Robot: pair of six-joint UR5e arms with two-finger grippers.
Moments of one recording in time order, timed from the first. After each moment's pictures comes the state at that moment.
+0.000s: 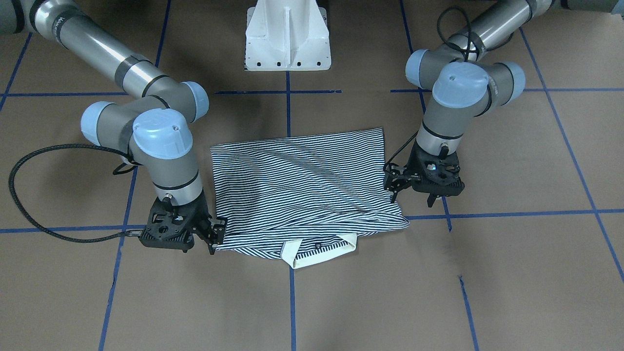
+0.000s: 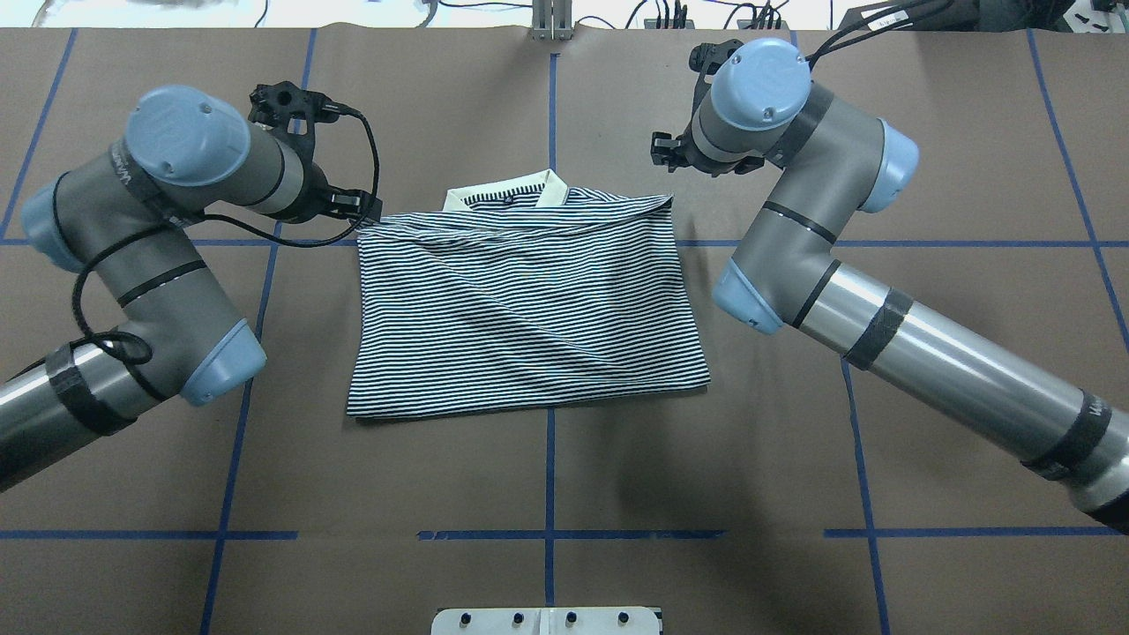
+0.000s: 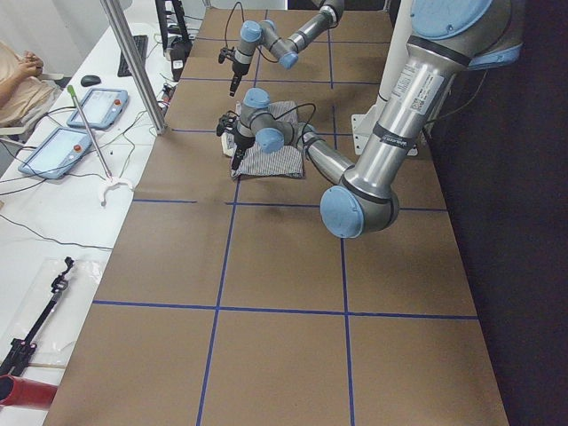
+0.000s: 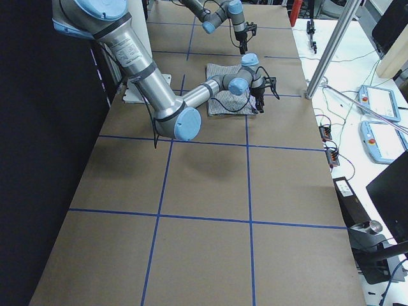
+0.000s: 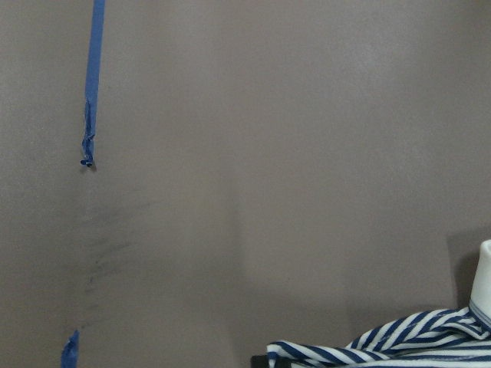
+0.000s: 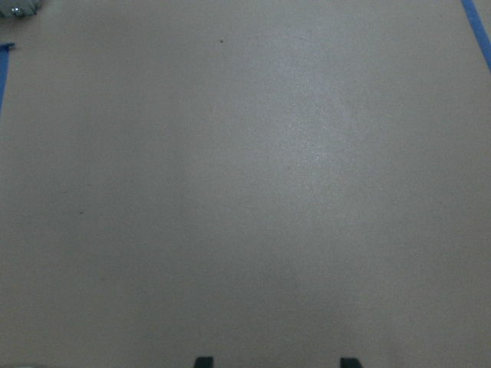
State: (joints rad) left arm -0.76 -2.01 -1.67 -1.92 -1.81 -0.90; right arm 0.79 -0.87 1.34 -1.23 1.79 1.12
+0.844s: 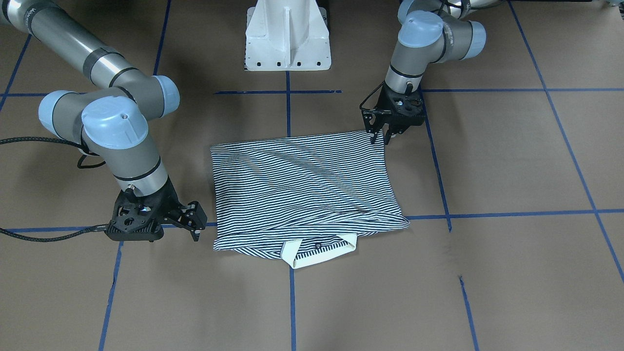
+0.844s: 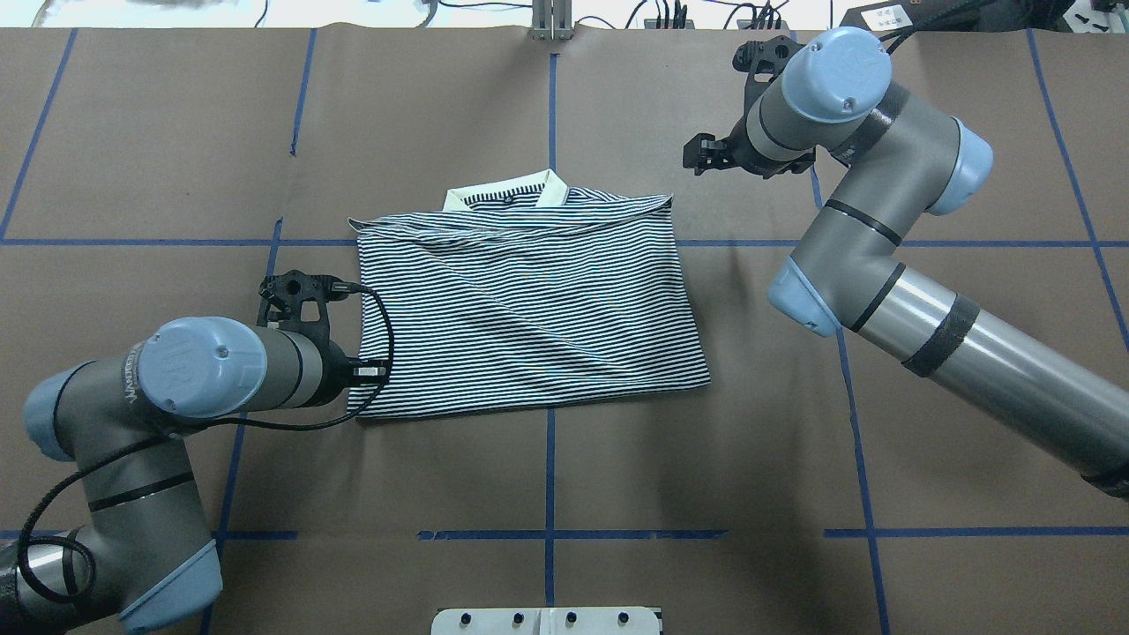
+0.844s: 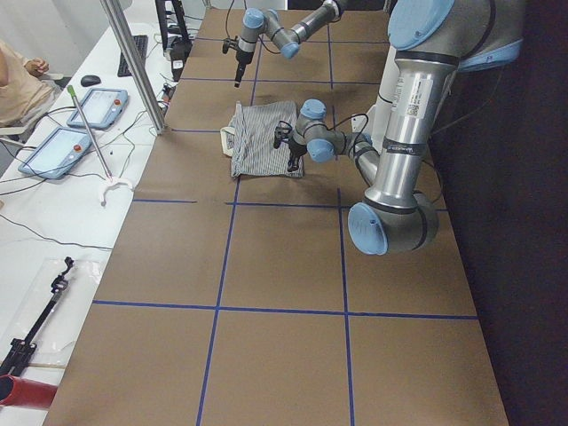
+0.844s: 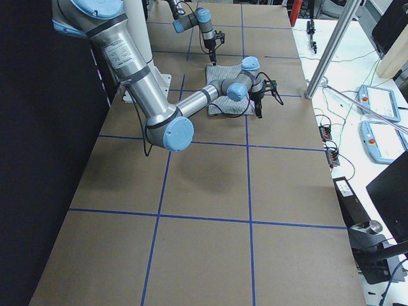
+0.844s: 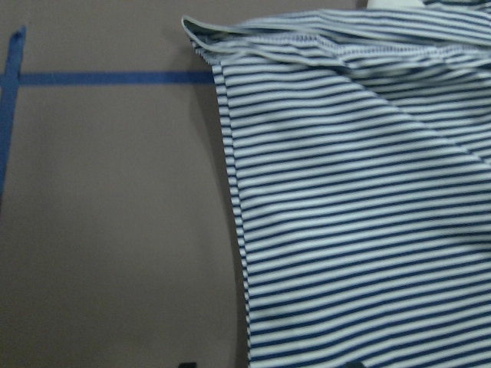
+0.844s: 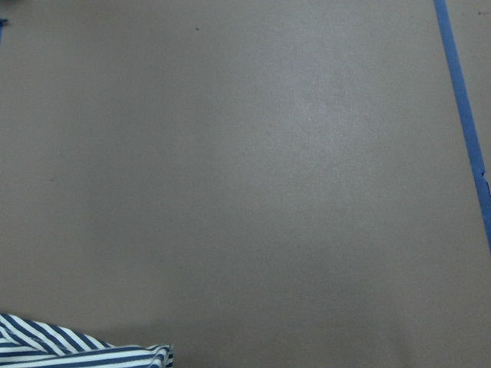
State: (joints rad) left arm -0.44 -1.83 -1.87 -1.93 -1.66 -1.28; right arm 0.82 -0.96 1.43 -1.23 1.83 1.06
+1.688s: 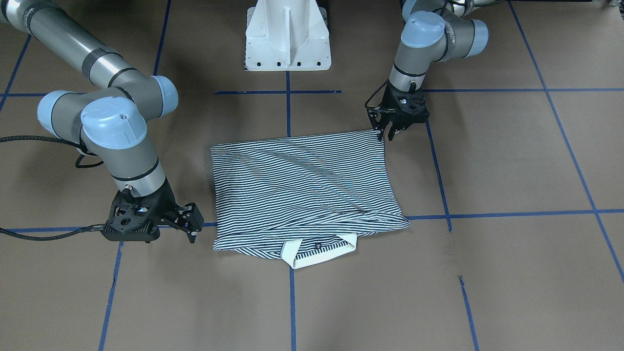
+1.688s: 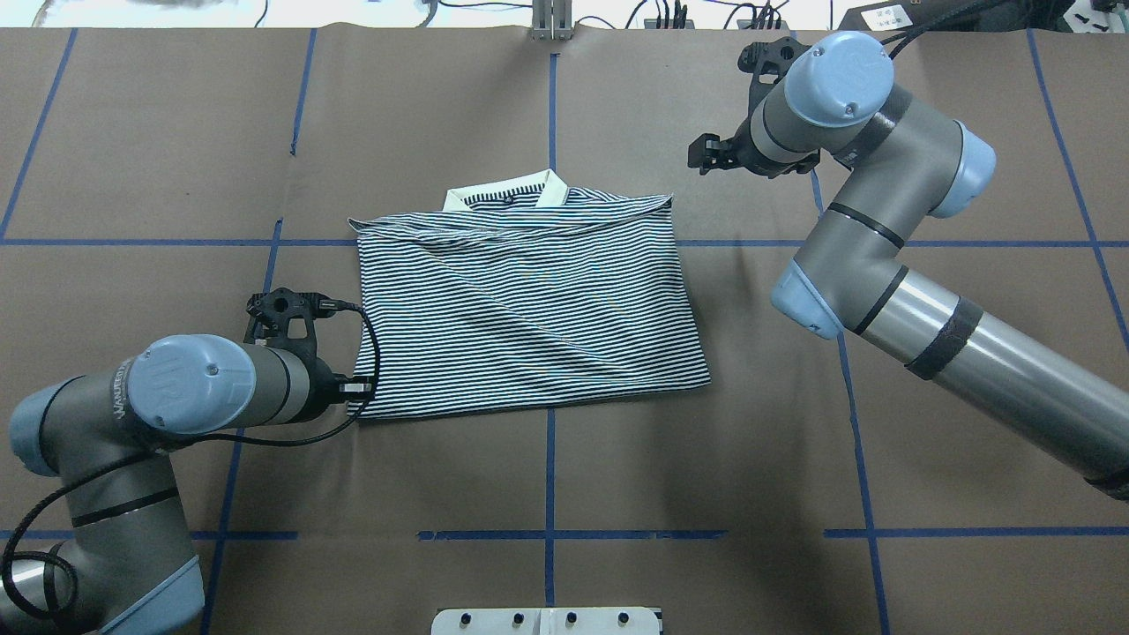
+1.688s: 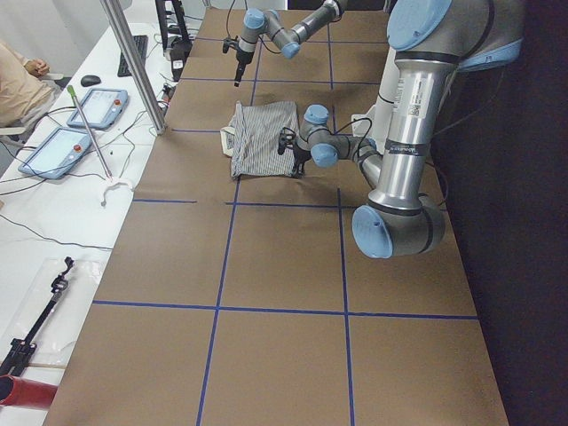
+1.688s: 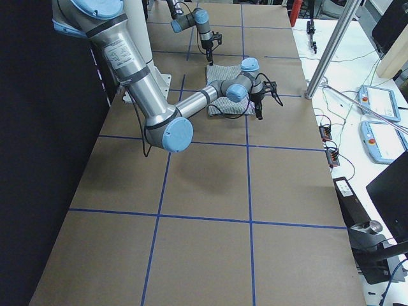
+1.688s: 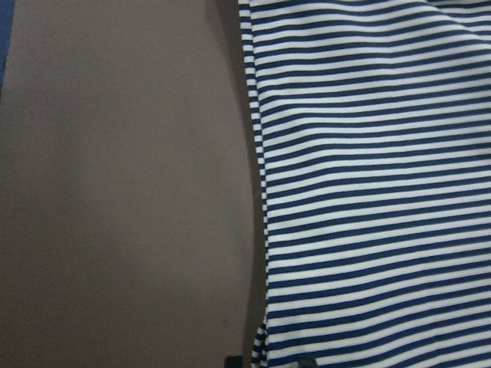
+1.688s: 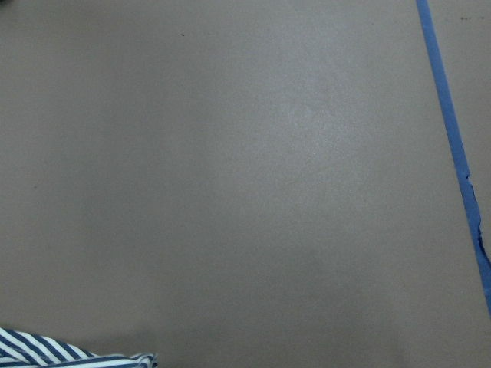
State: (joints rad) left arm -0.43 -1.79 -1.88 -1.93 -1.66 -1.28; right arm 0.82 -0.97 1.43 -1.23 1.81 1.07
